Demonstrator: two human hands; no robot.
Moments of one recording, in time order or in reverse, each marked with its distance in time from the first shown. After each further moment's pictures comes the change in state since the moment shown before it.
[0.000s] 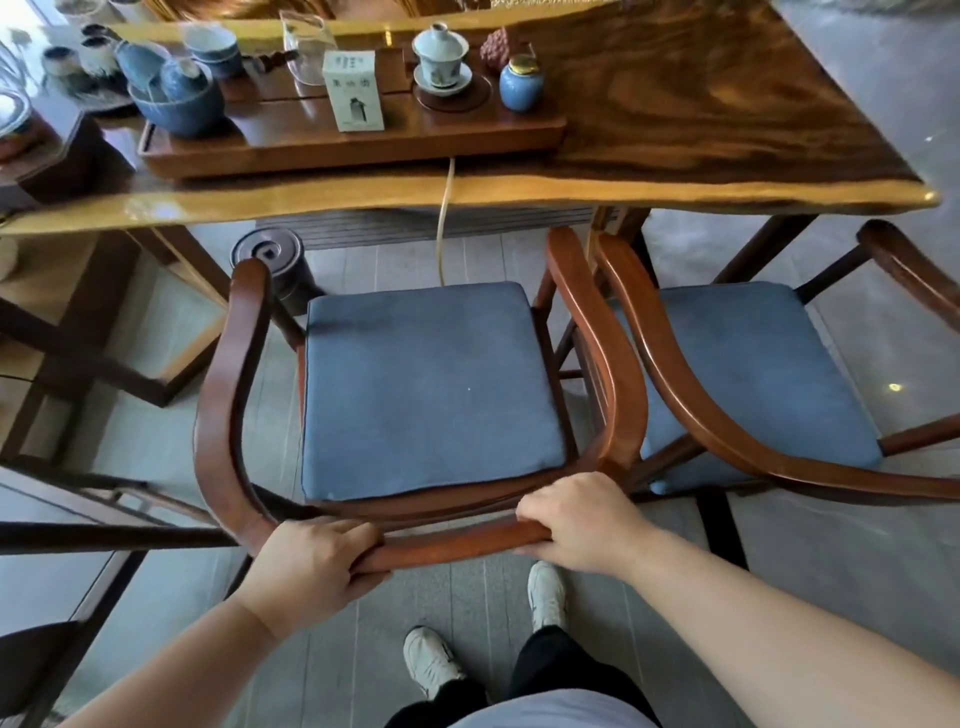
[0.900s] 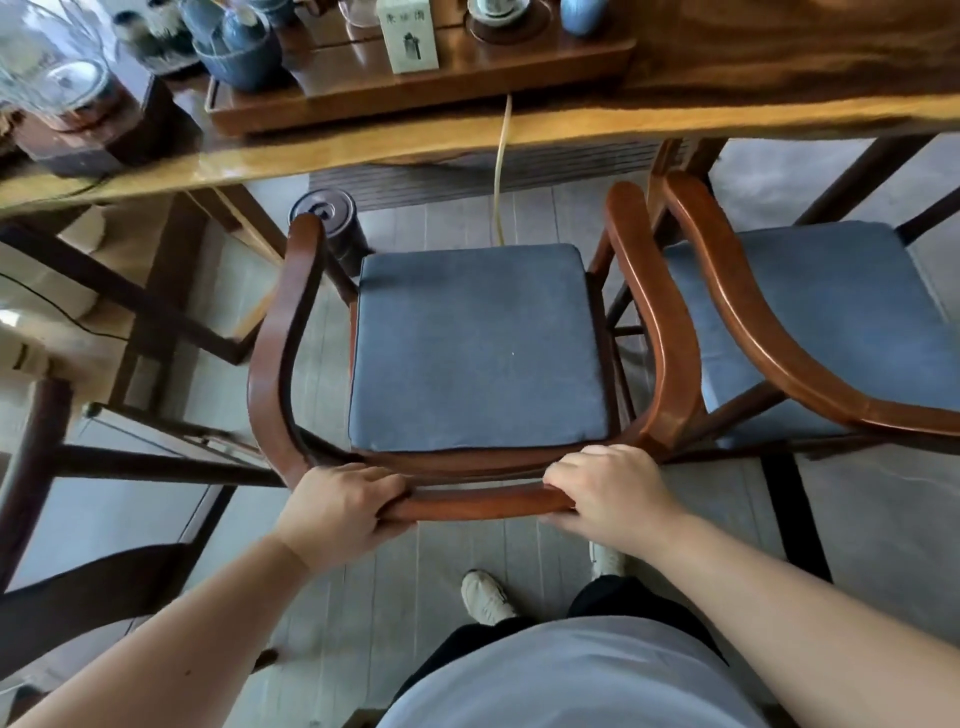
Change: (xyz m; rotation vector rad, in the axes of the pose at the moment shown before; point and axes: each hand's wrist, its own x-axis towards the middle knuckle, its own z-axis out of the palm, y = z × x) left_hand -0.040 -0.022 -0.019 0.041 -0.134 -0.041; right_hand 0.002 -0.051 0.035 -0.048 0.093 0.057
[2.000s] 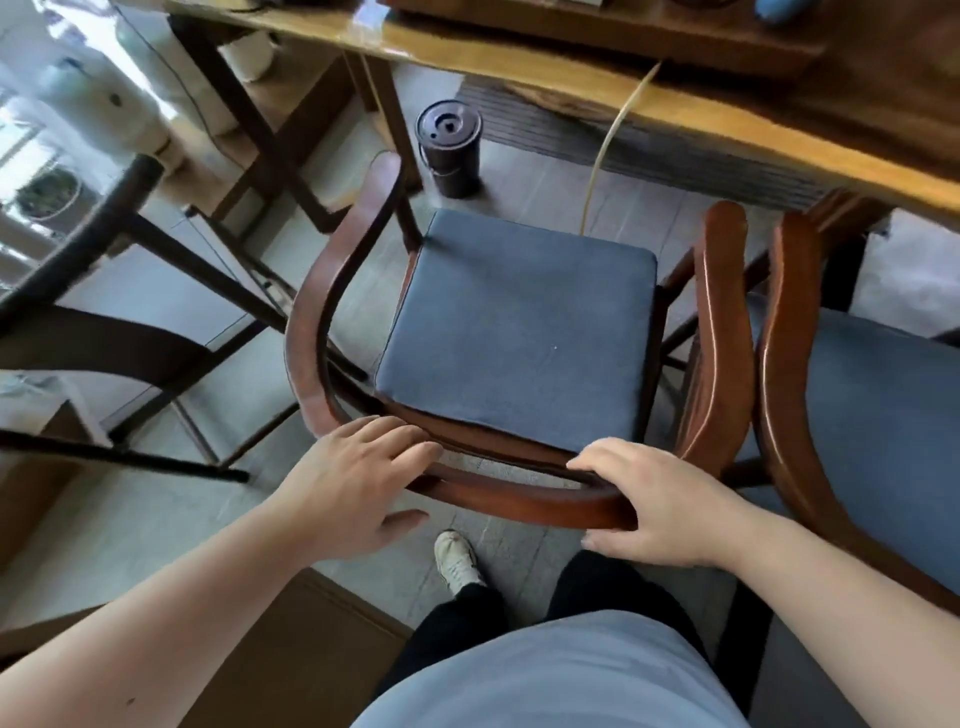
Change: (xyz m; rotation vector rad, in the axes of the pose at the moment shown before) left_hand 0.018 0.182 -0.020 0.075 -0.052 -0.311; right_hand -0.032 0.112 -0.078 0.324 -0.609 -0.262
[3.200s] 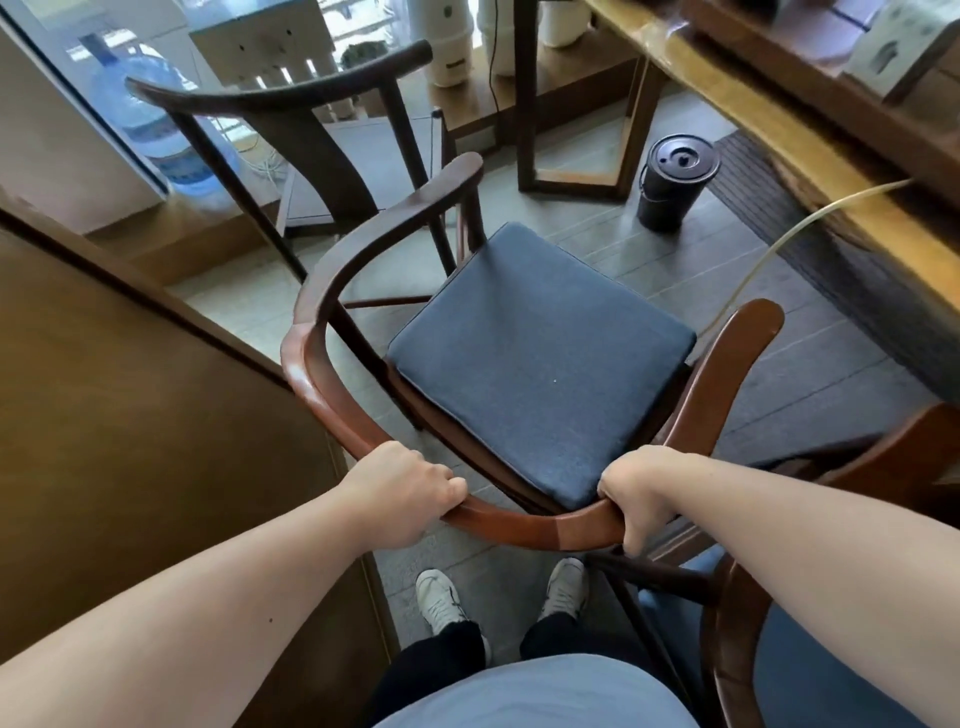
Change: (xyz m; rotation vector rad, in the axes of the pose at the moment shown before) left_hand 0.031 0.198 0.047 -0.062 -0.395 -0.580; right_hand 0.070 0.077 -0.030 -0.954 -0.864 -0.273
